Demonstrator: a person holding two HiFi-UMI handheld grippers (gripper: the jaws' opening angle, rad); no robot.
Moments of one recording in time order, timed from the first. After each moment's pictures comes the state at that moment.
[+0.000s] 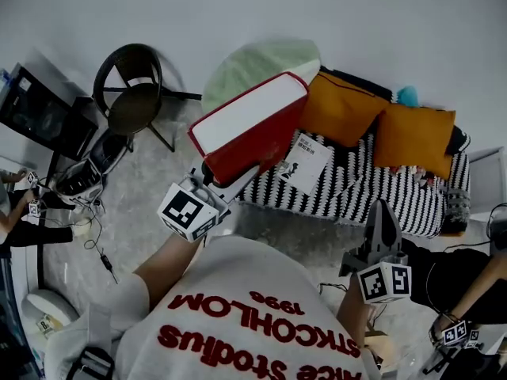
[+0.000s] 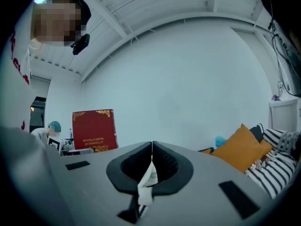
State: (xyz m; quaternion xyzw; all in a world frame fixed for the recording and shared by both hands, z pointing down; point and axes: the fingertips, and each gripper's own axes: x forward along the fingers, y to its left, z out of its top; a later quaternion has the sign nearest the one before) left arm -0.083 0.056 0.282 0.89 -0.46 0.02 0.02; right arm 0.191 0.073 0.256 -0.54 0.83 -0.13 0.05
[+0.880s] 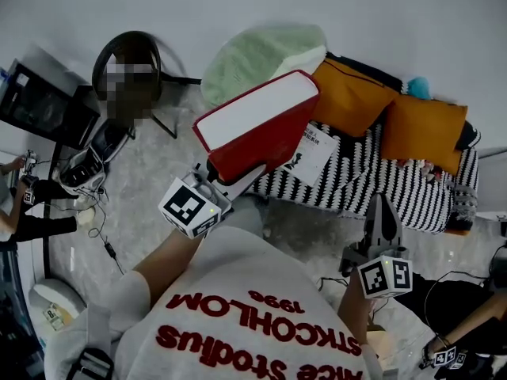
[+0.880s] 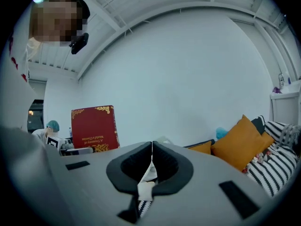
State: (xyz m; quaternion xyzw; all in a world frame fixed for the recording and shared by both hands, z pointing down) left arm -0.071 0.031 0.306 0.90 -0.43 0.02 0.06; right arm 0.185 0.035 0.287 -0.53 0.83 -0.17 0.02
